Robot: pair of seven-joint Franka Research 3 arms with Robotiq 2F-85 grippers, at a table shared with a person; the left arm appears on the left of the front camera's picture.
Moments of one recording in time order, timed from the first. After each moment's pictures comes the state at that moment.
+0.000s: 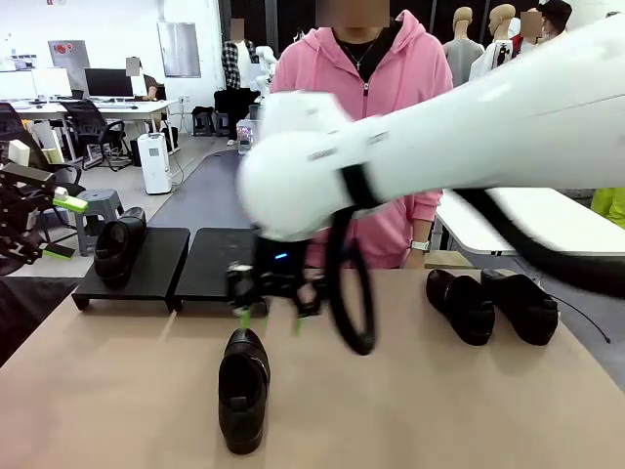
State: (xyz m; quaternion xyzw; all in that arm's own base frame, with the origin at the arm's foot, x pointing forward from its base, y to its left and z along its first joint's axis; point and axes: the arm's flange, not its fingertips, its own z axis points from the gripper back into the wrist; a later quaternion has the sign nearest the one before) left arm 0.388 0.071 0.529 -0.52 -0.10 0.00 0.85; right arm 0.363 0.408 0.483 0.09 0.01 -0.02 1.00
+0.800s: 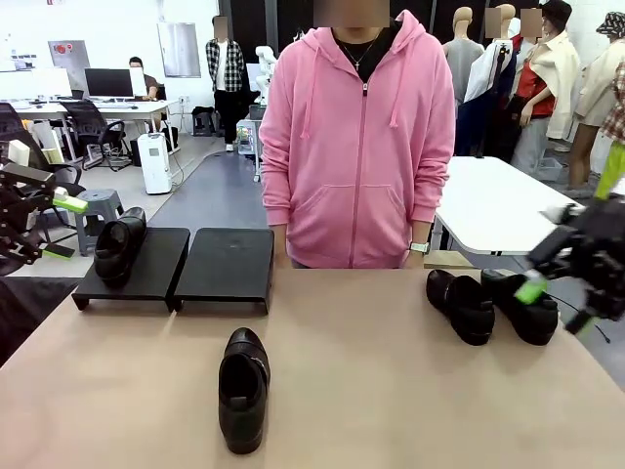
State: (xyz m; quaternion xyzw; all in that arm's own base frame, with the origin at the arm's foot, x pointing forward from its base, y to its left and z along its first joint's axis) left arm 0.388 0.071 0.529 -0.52 -0.10 0.00 0.85; right arm 0.336 -0.043 0.506 0.33 0.10 -0.03 0.94
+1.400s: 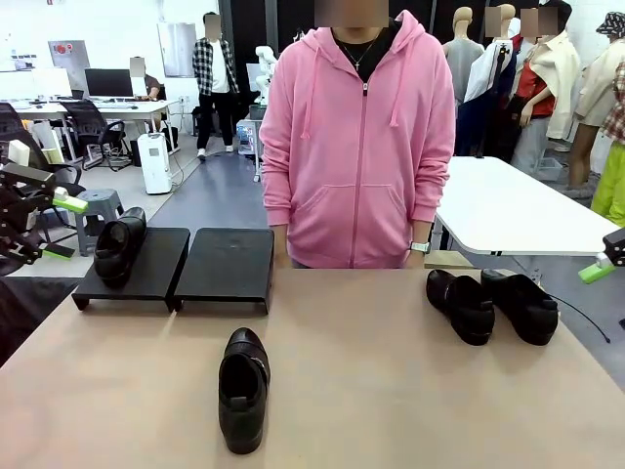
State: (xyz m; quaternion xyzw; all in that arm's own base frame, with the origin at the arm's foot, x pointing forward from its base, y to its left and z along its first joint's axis) left arm 0.388 0.071 0.529 -0.52 -0.10 0.00 0.85; right arm 0.298 -0.102 0.508 0.38 -0.01 -0.15 0.91
